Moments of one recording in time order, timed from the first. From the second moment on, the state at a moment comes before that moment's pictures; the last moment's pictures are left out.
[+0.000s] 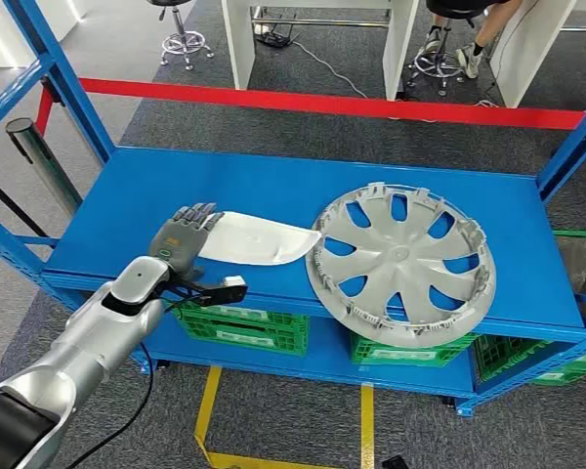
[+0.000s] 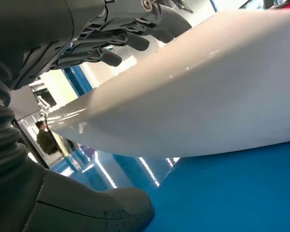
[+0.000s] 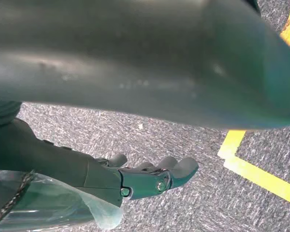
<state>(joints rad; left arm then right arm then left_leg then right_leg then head) -0.68 0.09 -0.53 -0.73 -1.21 0.24 0.04 -0.08 -0.01 0.98 -0.18 -0.64 -0.18 -0.25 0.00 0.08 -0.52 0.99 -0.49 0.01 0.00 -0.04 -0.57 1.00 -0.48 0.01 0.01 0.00</state>
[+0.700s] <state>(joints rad) -0.61 0.07 -0.53 -0.79 -1.15 0.34 -0.07 -0.09 -0.01 0.98 -0.18 -0.63 -0.18 -0.25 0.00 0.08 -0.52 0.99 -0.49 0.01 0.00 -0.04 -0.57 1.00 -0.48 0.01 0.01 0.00</state>
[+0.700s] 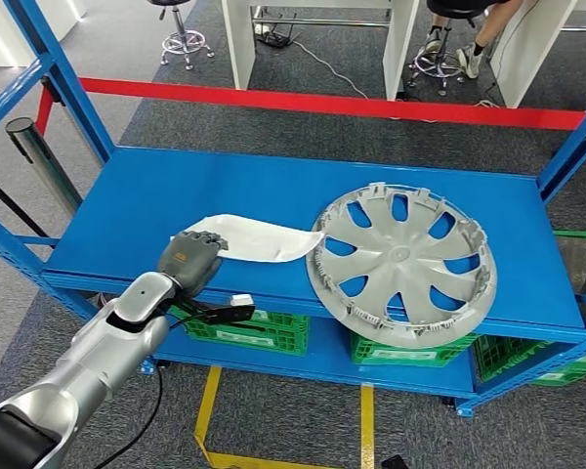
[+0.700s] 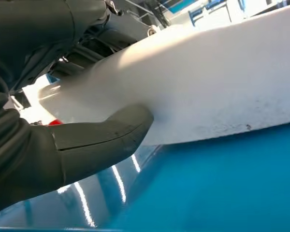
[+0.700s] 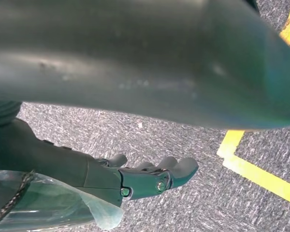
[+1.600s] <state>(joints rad) -0.52 0.06 -0.44 -0.93 -1.00 0.51 -0.14 -0.09 -0.01 0.97 -0.18 -0.62 -0.20 -0.25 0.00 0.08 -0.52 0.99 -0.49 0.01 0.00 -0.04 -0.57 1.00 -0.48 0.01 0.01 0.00</state>
